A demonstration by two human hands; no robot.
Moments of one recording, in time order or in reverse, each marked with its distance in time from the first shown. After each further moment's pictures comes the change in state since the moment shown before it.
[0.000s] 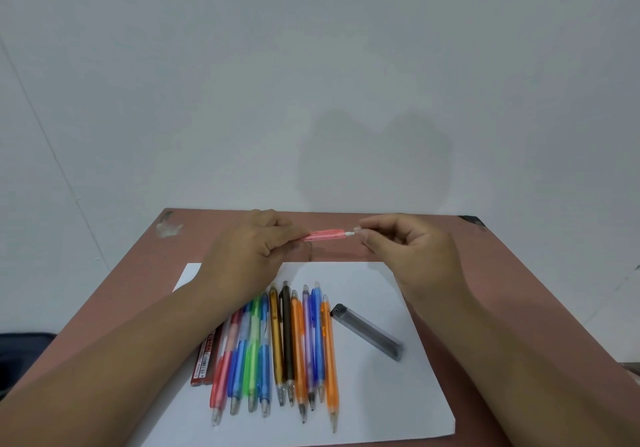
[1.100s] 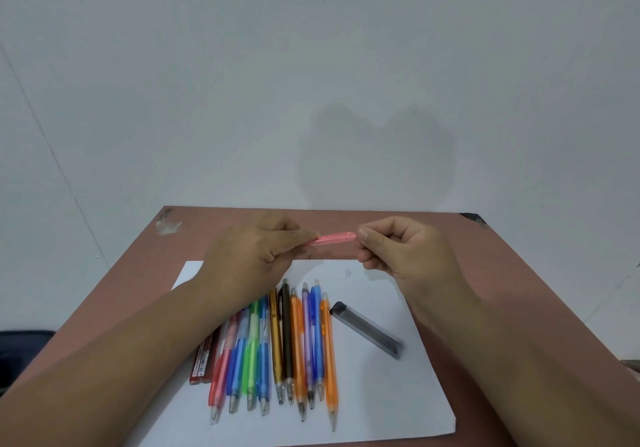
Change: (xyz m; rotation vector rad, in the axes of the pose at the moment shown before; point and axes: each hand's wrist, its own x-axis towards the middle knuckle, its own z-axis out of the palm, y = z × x) left_hand 0.000 0.007 -0.004 0.056 -0.011 0.154; right_hand 0.002 0.001 0.000 0.139 -0.083 0.182
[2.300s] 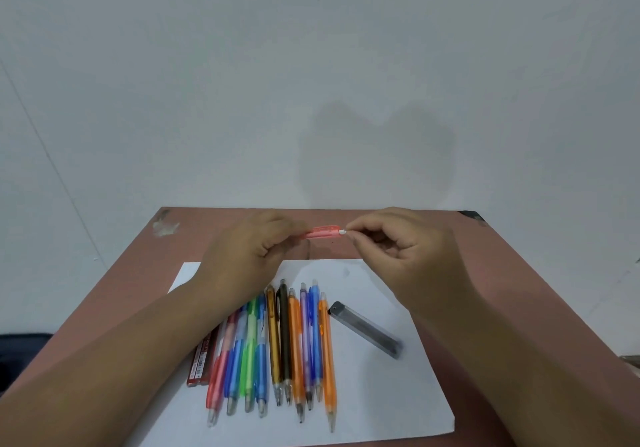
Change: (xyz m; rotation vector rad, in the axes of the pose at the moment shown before) left_hand -0.002 -0.006 0.005 -0.122 -0.008 -0.177; right_hand -0.008 -0.004 -0.003 -0.523 0.031 -0.827
